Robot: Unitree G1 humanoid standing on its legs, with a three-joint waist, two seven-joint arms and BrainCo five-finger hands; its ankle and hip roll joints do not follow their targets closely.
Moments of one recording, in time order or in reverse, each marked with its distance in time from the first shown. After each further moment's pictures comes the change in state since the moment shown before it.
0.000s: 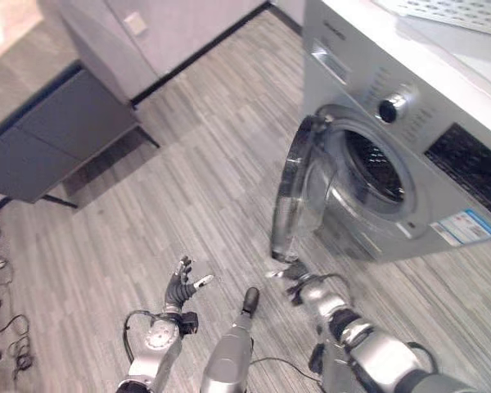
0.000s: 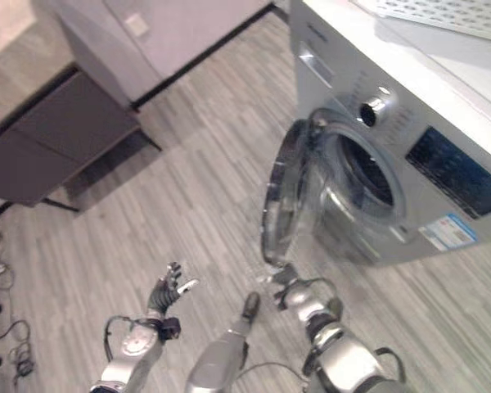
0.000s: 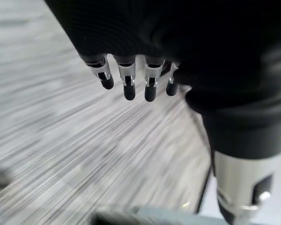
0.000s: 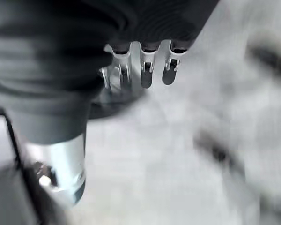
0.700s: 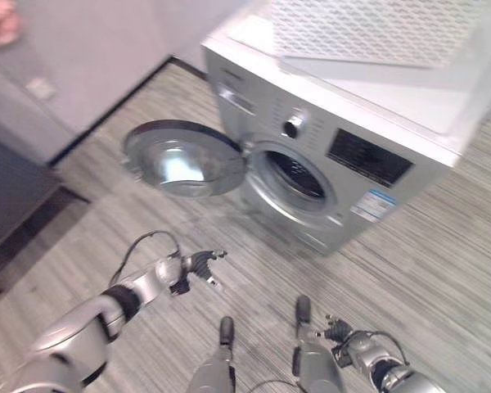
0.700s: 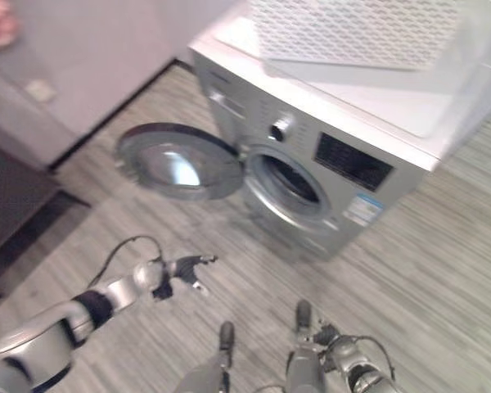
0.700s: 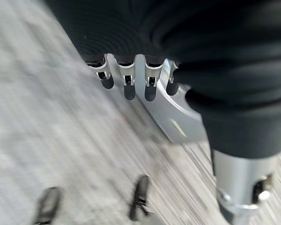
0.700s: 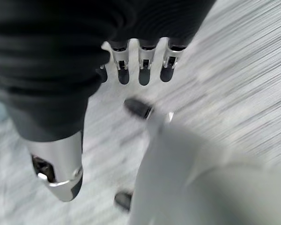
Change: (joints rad) left arm -0.826 0.082 -0.738 0.648 0.283 0.107 -0.449; right arm 0.197 -0.285 -0.062 0.054 -0.091 0.037 0.120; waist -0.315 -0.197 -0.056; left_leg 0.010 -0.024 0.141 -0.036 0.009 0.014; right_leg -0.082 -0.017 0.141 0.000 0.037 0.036
